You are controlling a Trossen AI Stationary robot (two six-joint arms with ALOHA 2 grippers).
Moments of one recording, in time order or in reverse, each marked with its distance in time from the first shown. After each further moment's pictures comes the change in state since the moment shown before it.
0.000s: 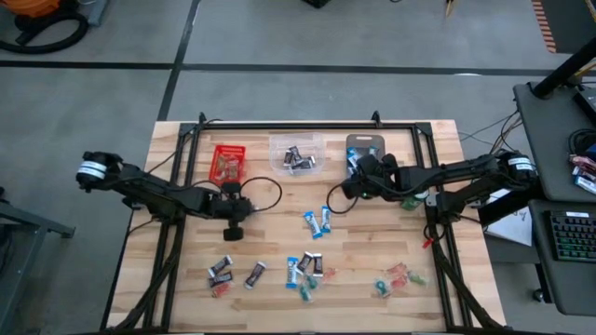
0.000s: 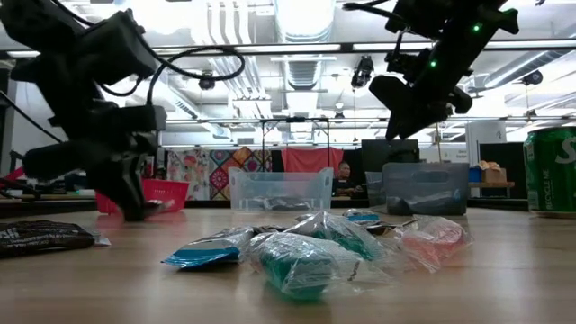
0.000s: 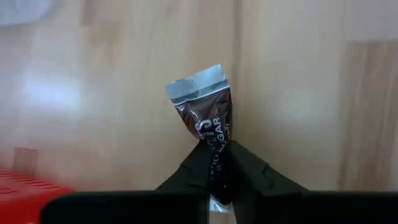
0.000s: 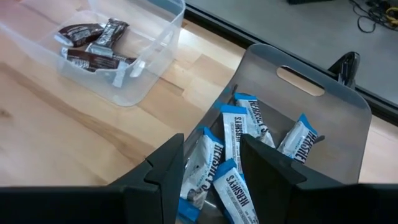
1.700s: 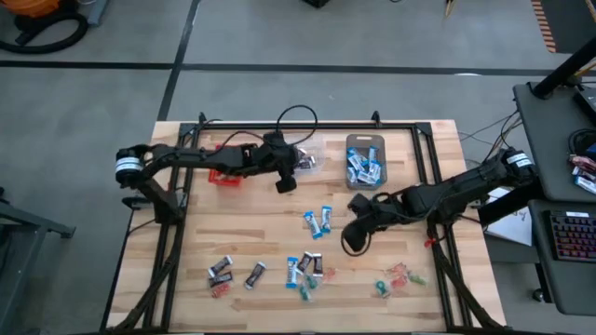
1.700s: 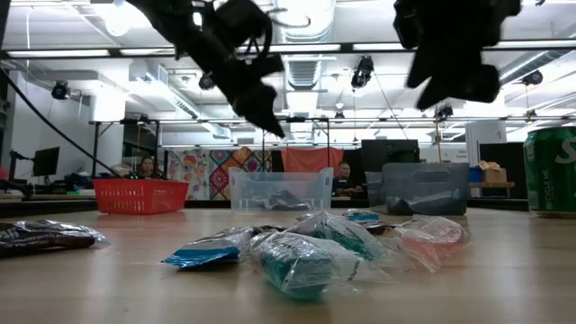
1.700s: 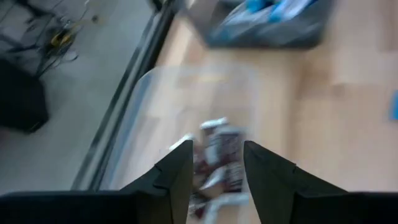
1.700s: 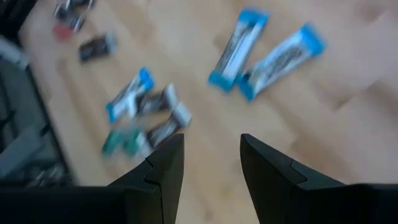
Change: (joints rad) left arm 0.384 0.340 0.635 0.128 0.025 0.361; right arm 0.308 -0.016 0.091 0.042 -0.631 0.265
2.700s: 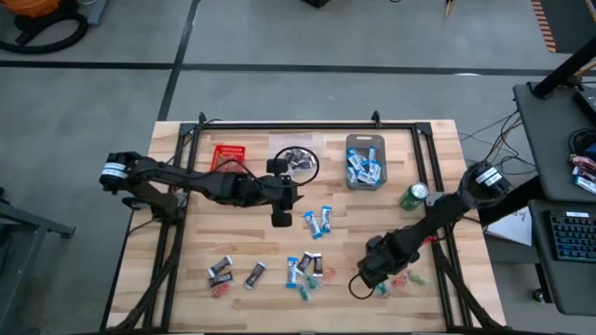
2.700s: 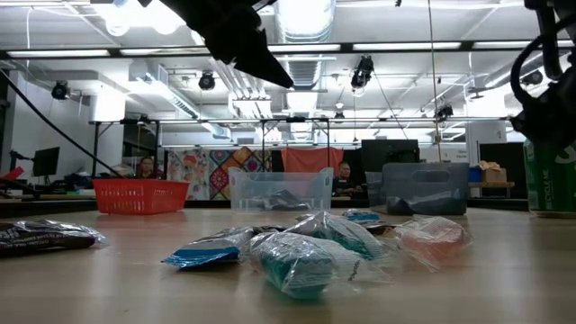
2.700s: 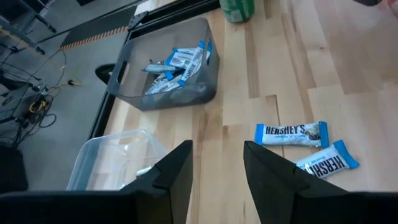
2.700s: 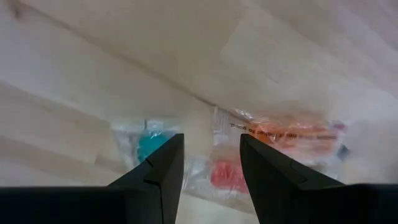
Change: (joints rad) left arm -0.320 -0.102 -0.001 -0.022 -0.095 -0.026; right arm 0.291 0.342 -0.001 -0.235 -0.419 0.639
